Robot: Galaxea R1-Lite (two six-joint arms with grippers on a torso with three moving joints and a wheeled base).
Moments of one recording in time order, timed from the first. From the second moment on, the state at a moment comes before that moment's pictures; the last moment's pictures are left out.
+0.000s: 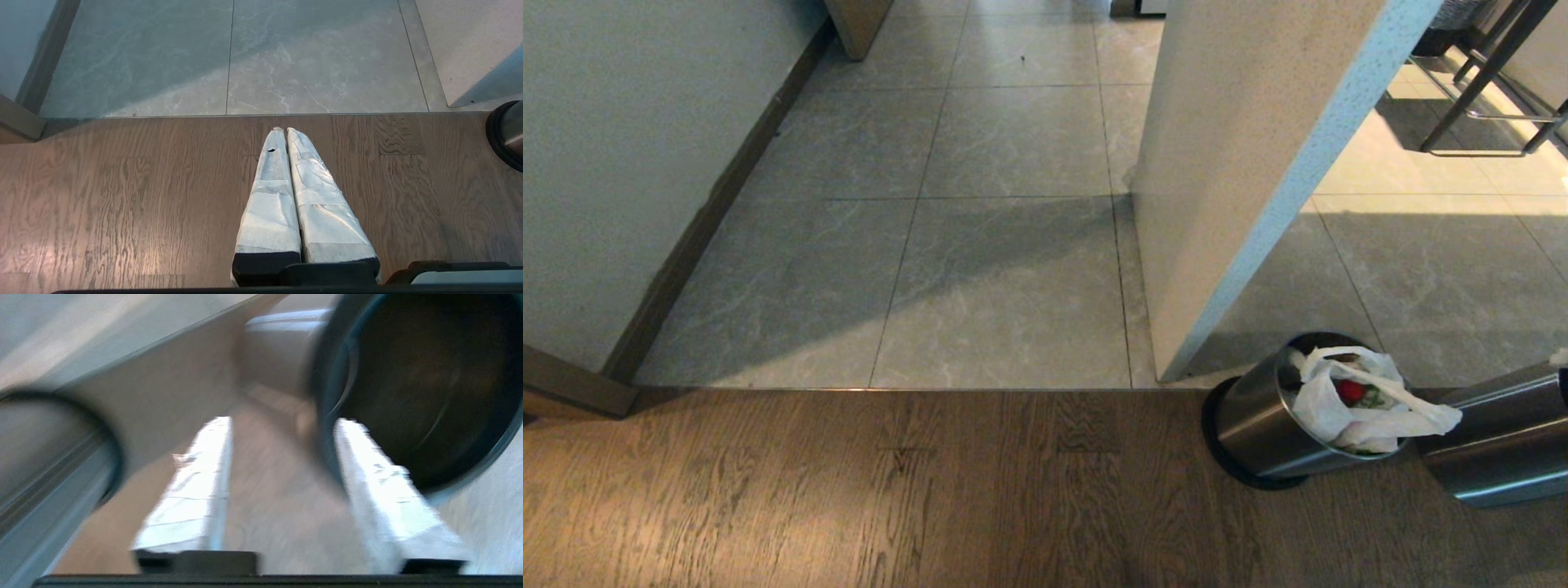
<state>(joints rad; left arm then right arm) 0.00 0.00 0.00 0.00 0.00 0.00 -0.78 2.24 -1.61 0.07 0.18 -0.21</state>
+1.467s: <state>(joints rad) 0.00 0.00 0.00 0.00 0.00 0.00 -0.38 1.47 -0.67 0.08 0.21 -0.44</state>
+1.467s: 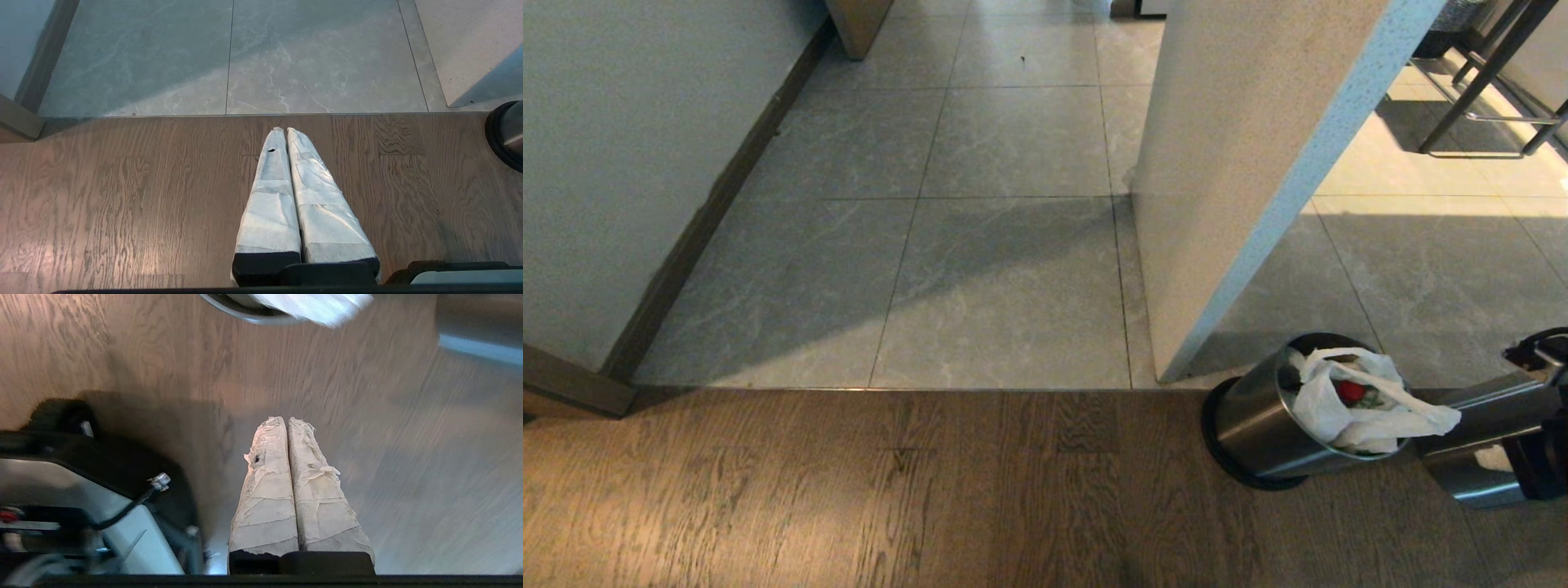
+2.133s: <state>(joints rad) 0.00 0.00 0.00 0.00 0.00 0.00 -0.26 1.60 -0.65 -0.14 0.20 -0.54</state>
